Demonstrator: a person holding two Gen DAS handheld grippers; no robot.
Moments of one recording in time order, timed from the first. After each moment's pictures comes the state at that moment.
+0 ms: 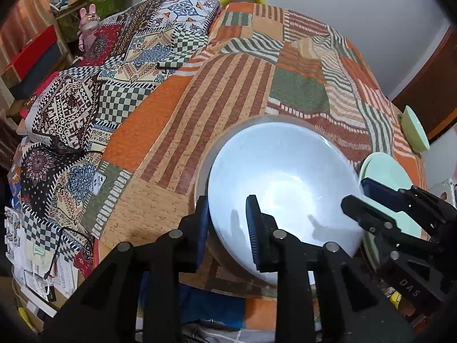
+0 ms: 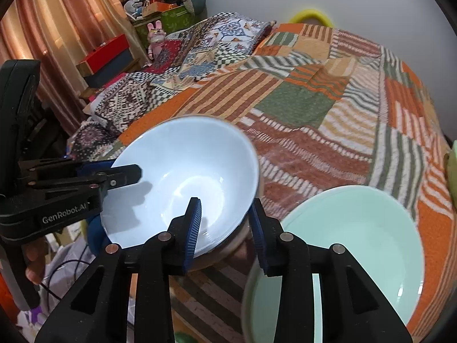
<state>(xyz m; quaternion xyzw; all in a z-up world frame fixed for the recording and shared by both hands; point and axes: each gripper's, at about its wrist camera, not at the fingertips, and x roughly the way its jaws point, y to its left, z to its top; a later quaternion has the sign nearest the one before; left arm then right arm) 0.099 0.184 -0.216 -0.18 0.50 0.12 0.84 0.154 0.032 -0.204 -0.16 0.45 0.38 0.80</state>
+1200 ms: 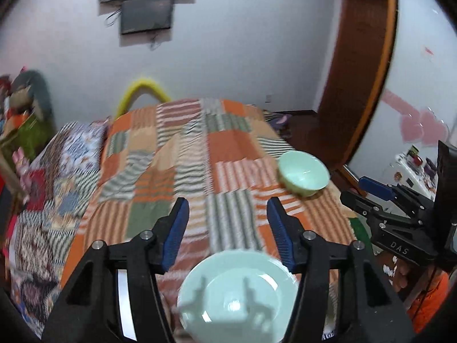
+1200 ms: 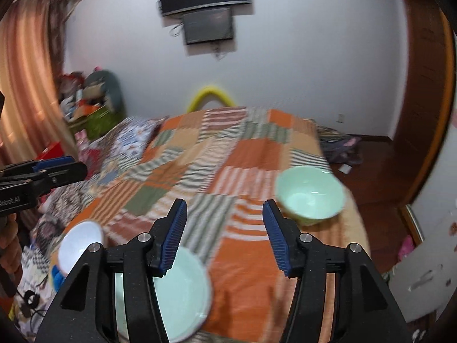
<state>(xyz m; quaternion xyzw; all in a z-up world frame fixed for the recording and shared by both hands) 0.194 -0.035 -0.041 -0.02 0.34 -0.04 0.94 0.205 -0.209 -0.073 -0.03 0.30 0.22 0.93</state>
